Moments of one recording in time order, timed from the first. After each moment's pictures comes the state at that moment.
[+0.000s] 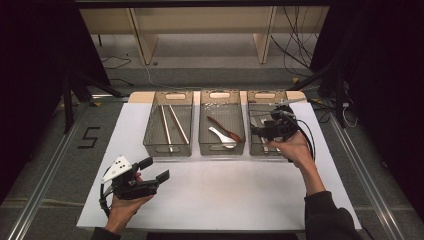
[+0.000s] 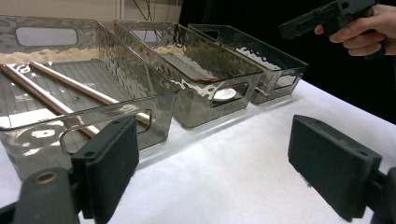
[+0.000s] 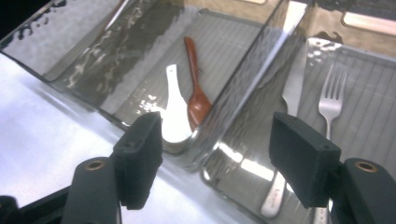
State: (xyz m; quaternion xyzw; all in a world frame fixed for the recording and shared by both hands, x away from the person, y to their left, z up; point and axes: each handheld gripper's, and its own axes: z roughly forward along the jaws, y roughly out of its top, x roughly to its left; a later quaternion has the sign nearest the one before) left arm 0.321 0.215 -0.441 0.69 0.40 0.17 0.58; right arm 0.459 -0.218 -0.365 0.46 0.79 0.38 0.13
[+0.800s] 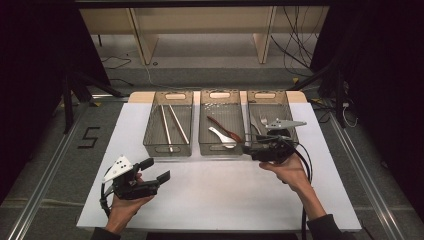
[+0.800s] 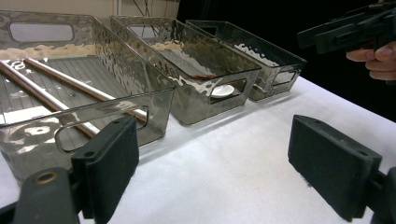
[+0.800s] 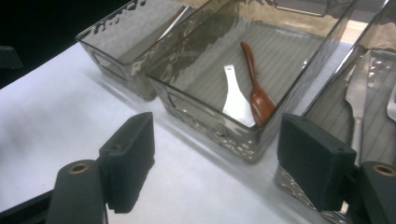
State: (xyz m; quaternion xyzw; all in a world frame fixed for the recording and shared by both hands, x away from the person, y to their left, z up) left arm 0.322 0.214 -0.442 0.69 0.40 0.16 0.58; right arm 0.402 -0.203 -0.383 0.40 0.79 0.44 0.12
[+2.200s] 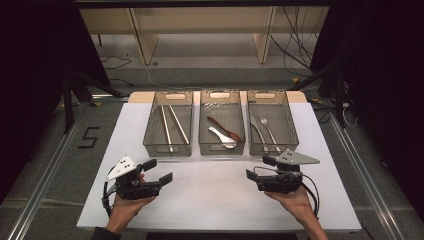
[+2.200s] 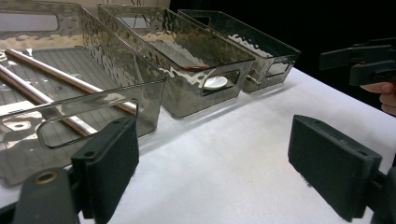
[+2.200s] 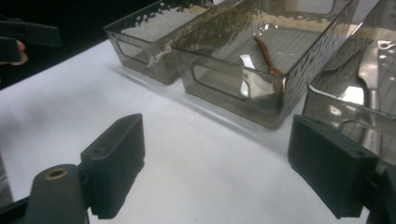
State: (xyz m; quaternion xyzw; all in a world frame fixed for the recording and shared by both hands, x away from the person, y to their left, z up) left arm 0.324 0.209 -0.443 0.71 0.39 0.14 0.57; right arm 0.338 -0.221 -0.428 0.38 0.76 0.50 0.15
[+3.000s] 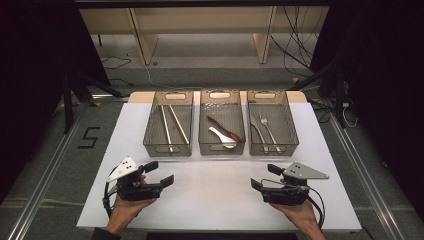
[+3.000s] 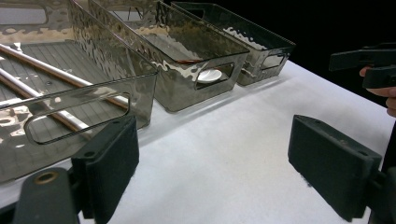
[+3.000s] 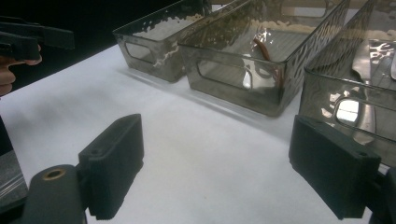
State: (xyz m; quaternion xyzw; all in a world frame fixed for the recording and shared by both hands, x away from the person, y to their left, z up) left arm 0.322 0.207 -0.444 0.72 0.39 0.13 0.57; right arm 0.312 -0.232 -0.438 0.38 0.75 0.52 0.16
